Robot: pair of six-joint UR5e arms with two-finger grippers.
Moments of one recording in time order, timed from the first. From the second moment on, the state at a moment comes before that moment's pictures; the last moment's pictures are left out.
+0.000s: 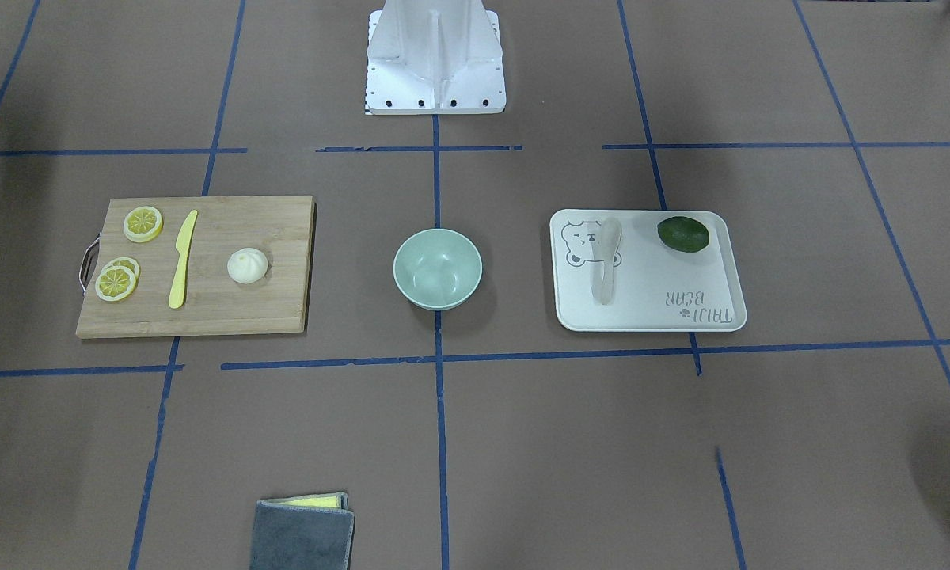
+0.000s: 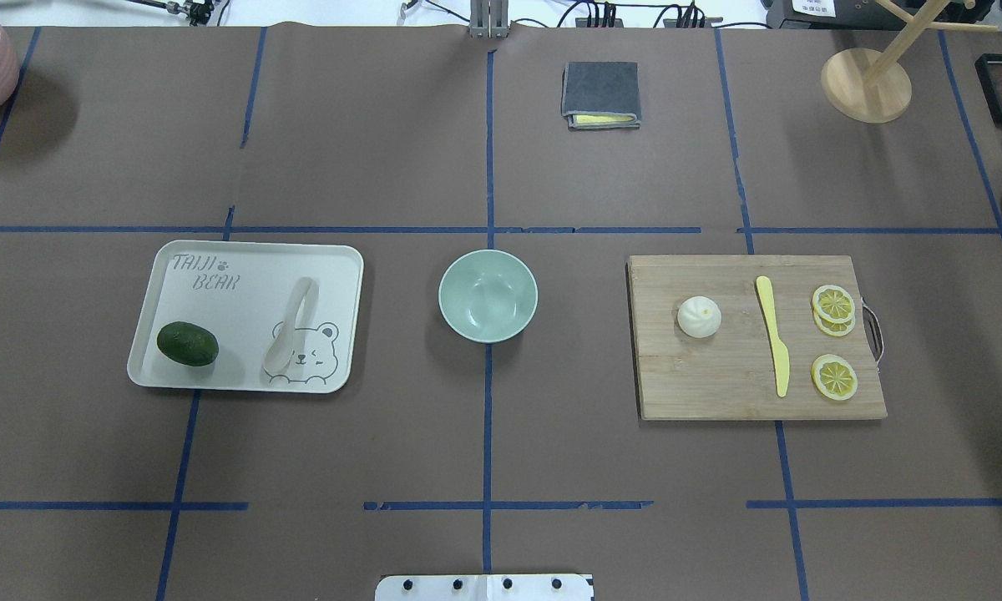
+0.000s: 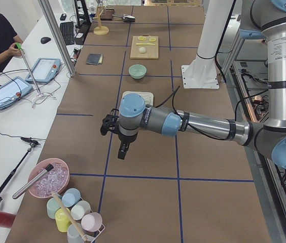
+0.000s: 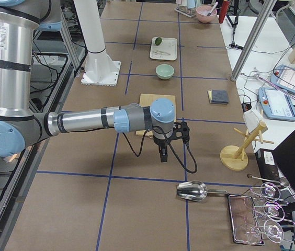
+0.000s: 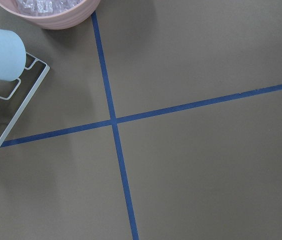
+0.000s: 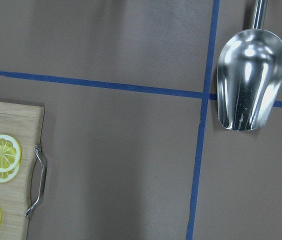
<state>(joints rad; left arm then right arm) -1.53 -1.44 -1.88 -1.69 -2.35 -0.02 1.52 -1.69 1.86 -1.58 2.39 0.04</state>
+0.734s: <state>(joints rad) -1.53 -1.44 -1.93 -1.61 -2.36 -0.02 1.52 -1.70 1.85 -1.58 2.39 0.05</state>
